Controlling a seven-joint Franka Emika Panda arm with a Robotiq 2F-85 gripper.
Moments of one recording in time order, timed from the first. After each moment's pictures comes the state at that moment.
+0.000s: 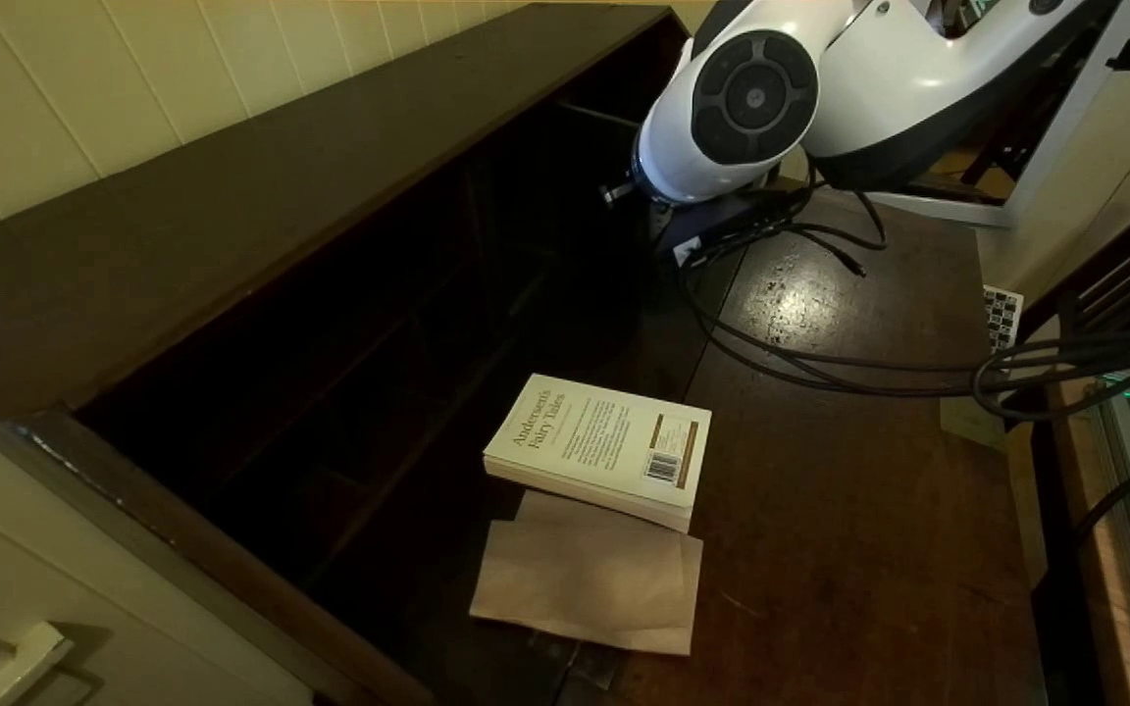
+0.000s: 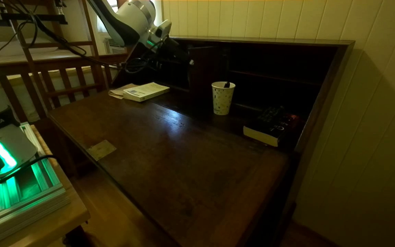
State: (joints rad) arm -0.06 0.25 -0.01 -2.21 -1.67 2.37 1.96
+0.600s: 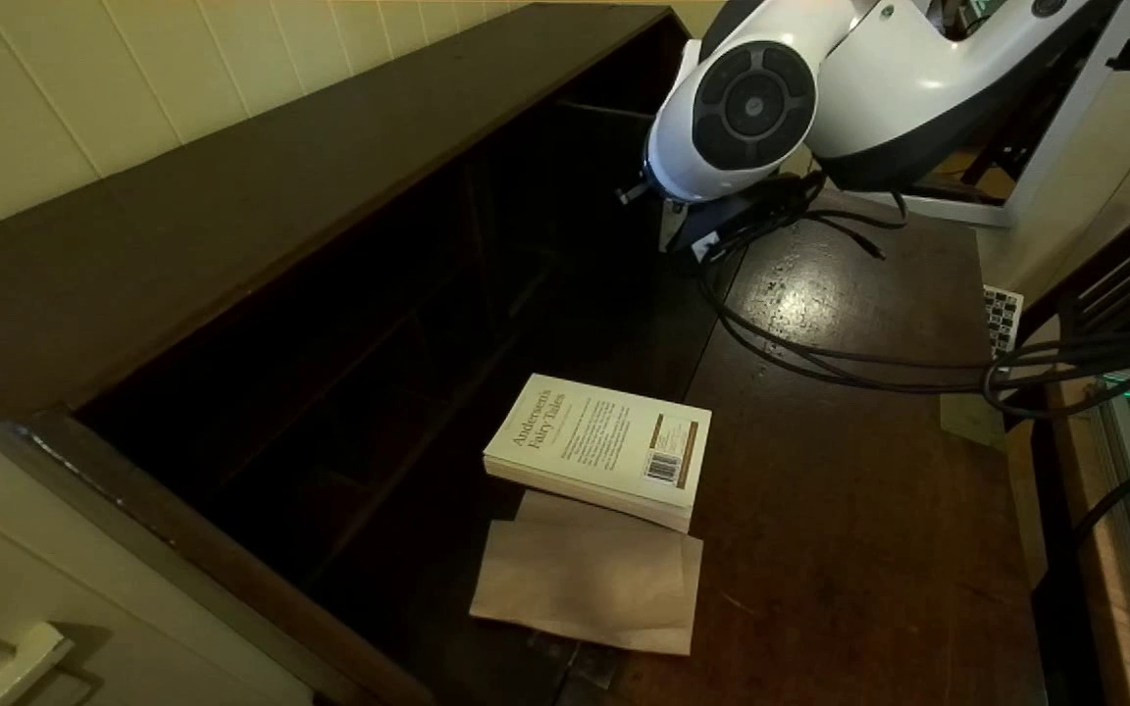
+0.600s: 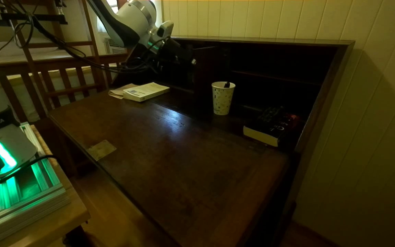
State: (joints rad) arm -0.07 0.25 -0.02 -2.22 -1.67 2.33 1.86
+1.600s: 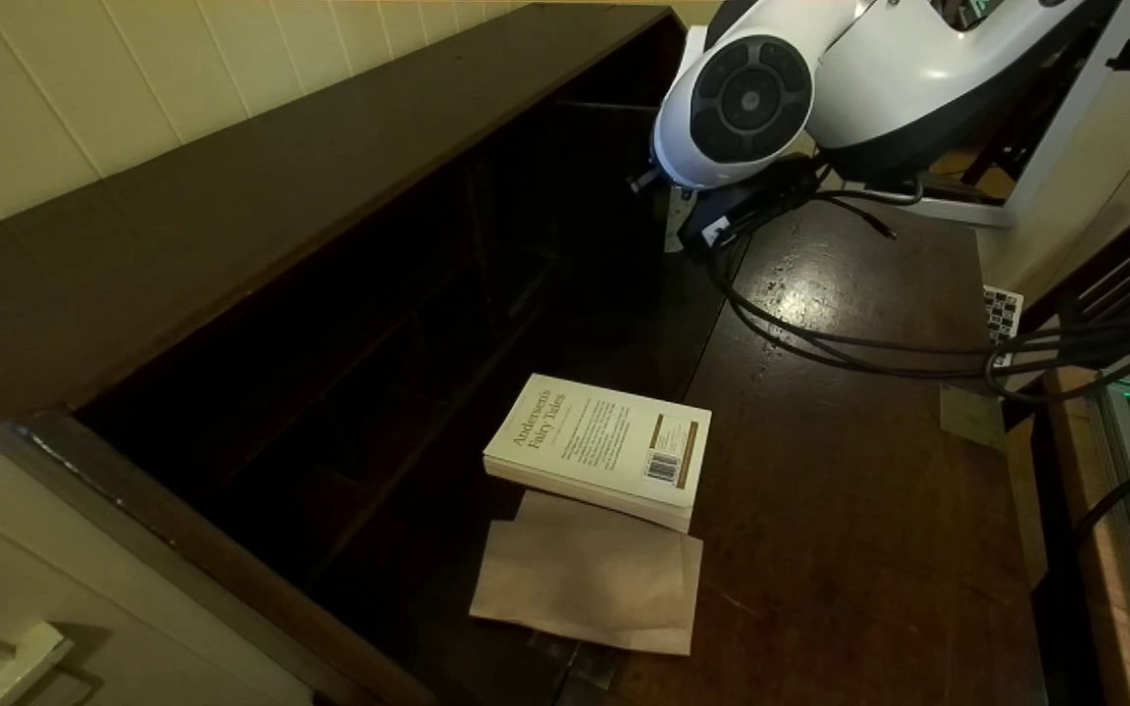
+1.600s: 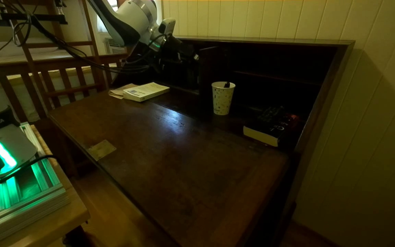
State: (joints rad) arm -0.08 0.23 -0.02 -2.22 -1.67 2.28 1.80
